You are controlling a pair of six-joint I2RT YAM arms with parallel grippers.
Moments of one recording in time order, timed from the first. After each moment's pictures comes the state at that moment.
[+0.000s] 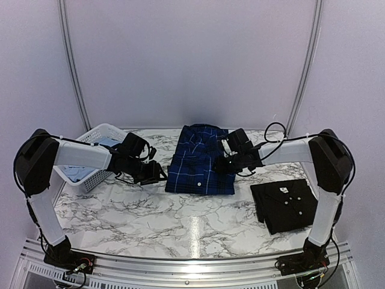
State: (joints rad) left arm -0.60 1.81 1.07 -0.16 0.31 -0.61; right arm 0.60 1.89 1.20 -0.16 -0.02 0.38
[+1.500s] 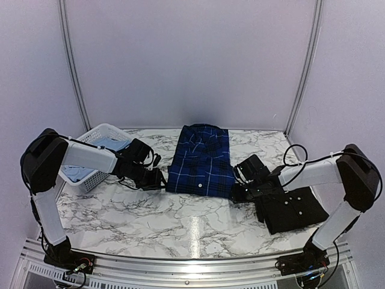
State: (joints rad) left arm -0.62 1.88 1.07 -0.16 0.32 -0.54; right arm 0.68 1.60 0.77 -0.18 0.04 0.53
